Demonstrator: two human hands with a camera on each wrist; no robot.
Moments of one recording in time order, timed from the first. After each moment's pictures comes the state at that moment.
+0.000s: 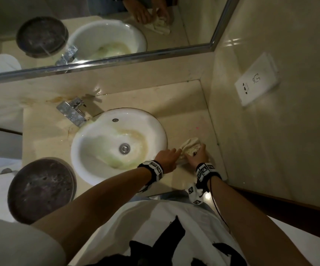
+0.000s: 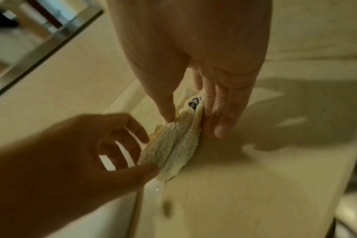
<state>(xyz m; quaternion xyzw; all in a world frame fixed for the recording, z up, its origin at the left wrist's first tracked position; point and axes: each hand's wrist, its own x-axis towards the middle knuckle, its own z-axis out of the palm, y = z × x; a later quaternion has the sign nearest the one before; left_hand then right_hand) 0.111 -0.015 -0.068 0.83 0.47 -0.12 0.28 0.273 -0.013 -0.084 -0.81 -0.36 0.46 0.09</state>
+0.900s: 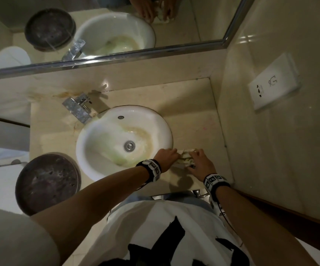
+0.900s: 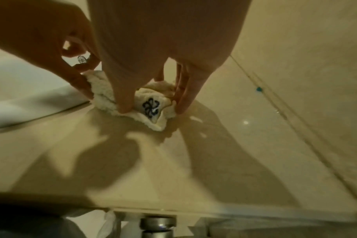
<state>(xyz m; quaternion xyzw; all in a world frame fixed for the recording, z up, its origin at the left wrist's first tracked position) 0.089 -0.005 -0.076 0.86 0.43 -0.17 0.21 0.292 -0.029 -0.105 -0.62 -0.71 0.32 -0.11</state>
